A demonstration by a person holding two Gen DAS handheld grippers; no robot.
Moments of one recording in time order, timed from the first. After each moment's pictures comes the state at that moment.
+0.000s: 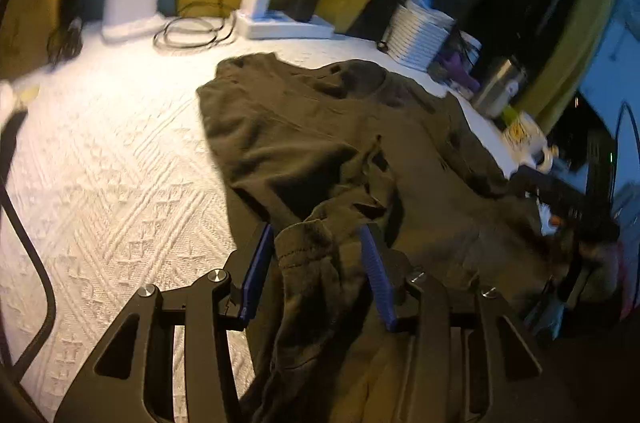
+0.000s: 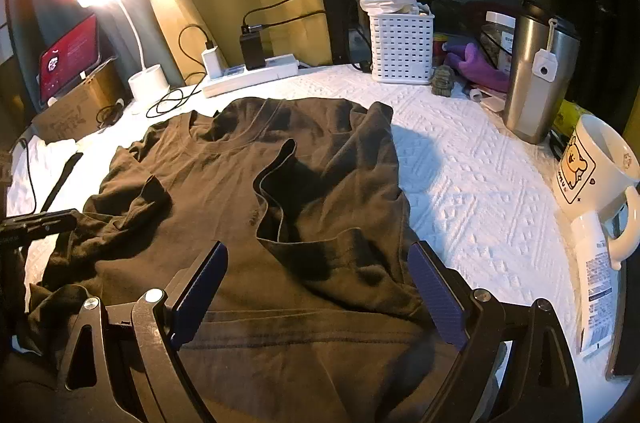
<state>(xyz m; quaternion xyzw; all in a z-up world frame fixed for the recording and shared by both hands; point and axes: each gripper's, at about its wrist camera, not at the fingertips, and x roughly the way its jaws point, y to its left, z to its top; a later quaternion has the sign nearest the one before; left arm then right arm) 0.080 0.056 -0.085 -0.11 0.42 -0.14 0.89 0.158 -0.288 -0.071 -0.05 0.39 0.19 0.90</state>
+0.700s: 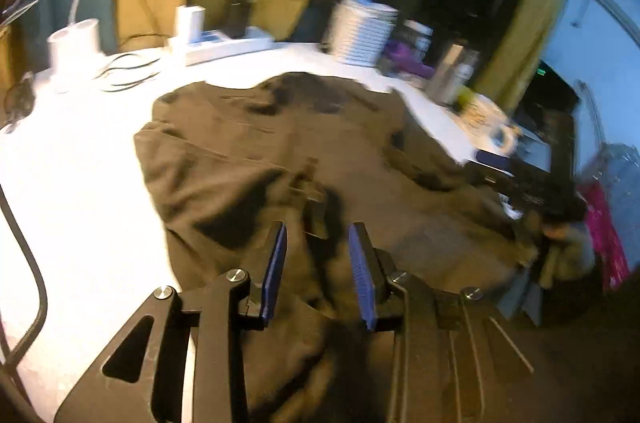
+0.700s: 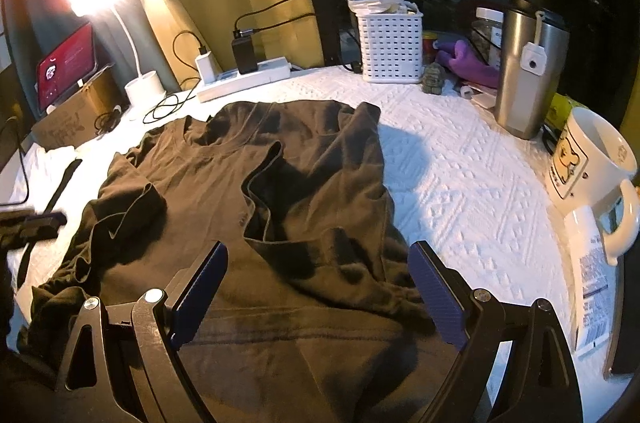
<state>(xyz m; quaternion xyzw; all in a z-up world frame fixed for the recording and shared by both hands) 0.102 0.031 -0.059 -0.09 0.42 -0.21 0.88 0.159 -0.299 -0.069 -0.03 0.39 0.19 0.90</state>
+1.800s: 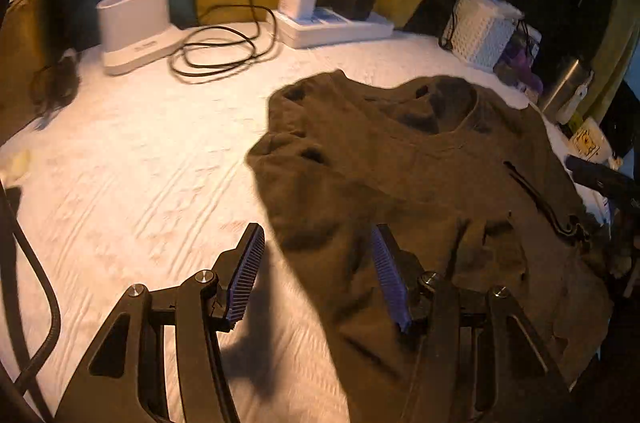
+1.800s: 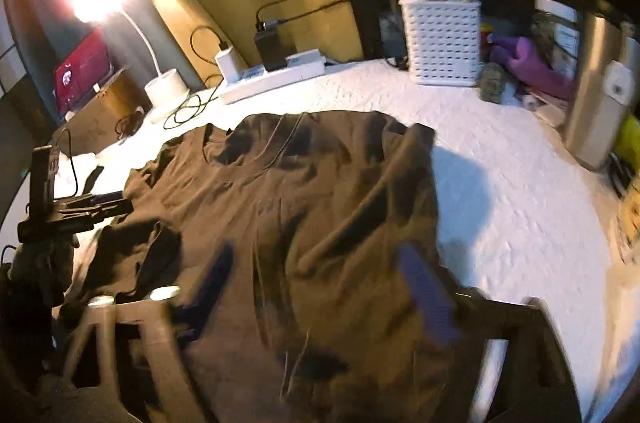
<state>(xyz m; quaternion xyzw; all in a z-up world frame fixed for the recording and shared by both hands) 0.184 0.093 -0.116 -0.06 0.45 -0.09 0.88 0.235 -0.272 -0.078 -0.02 0.43 0.27 0.86</state>
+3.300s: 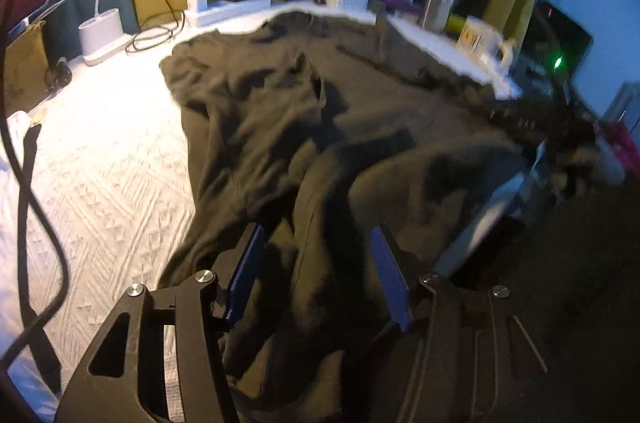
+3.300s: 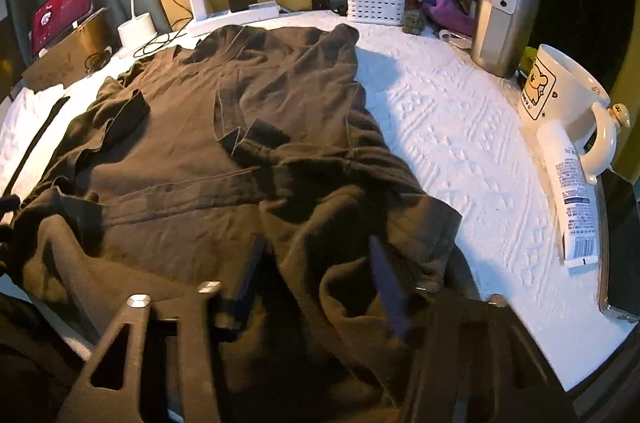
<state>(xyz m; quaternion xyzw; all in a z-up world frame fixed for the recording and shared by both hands) -0.013 0.016 -0.093 0.02 0.44 -0.17 0.88 0.102 -0.324 -0.111 -0.09 0.44 0.16 0.88</state>
